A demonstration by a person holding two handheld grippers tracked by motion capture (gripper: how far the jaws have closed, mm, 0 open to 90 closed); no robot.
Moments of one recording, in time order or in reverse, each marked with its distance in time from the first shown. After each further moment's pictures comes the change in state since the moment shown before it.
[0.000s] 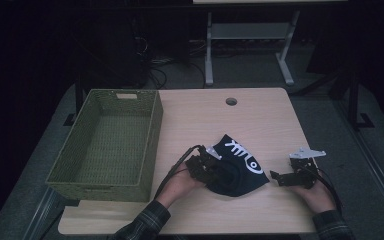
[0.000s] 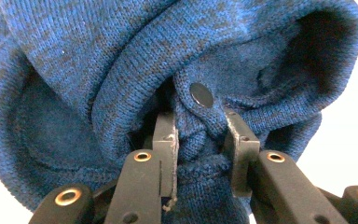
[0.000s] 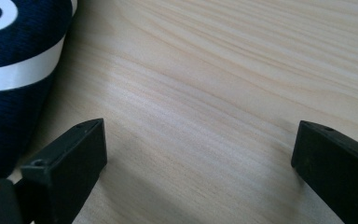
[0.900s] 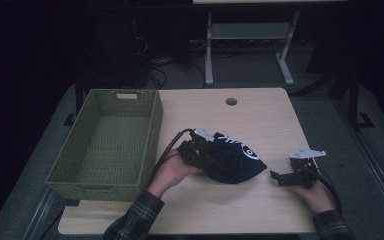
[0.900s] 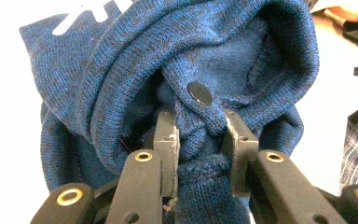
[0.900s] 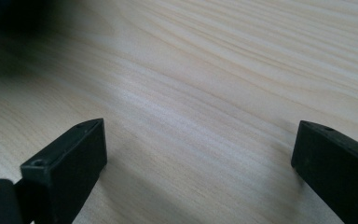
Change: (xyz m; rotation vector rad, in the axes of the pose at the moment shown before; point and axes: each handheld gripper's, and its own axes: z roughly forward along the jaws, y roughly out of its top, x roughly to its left) left arm 0.008 0.023 -0.059 -0.117 -0.021 -0.043; right arm 0.000 0.000 0.000 0.003 0.001 0.006
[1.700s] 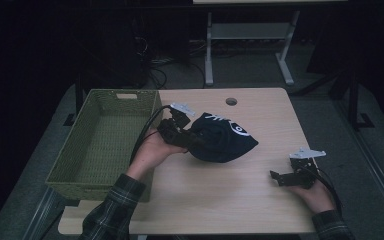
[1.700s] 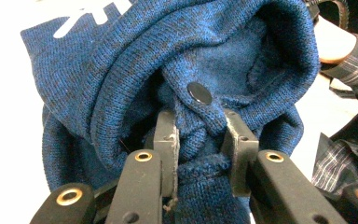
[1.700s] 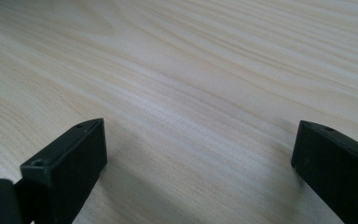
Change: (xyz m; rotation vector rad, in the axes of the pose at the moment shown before) left arm 0.021 0.021 -0.079 -0.069 0.024 -0.022; right arm 0.000 0.000 0.000 0.000 0.000 0.000
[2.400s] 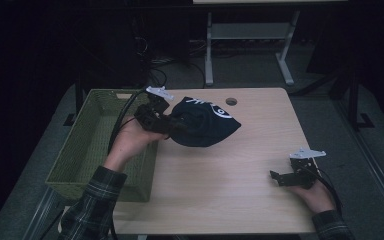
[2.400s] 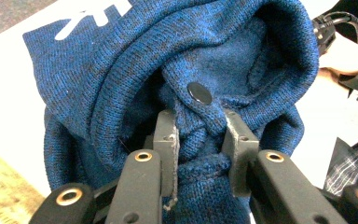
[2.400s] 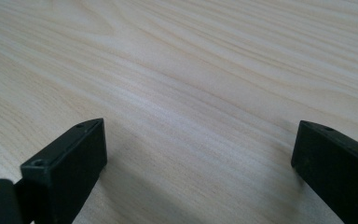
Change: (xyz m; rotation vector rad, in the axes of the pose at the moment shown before) left arm 0.013 0.005 -0.061 -0.033 0.110 -0.001; right arm 0.000 0.000 0.000 0.000 -0.002 0.003
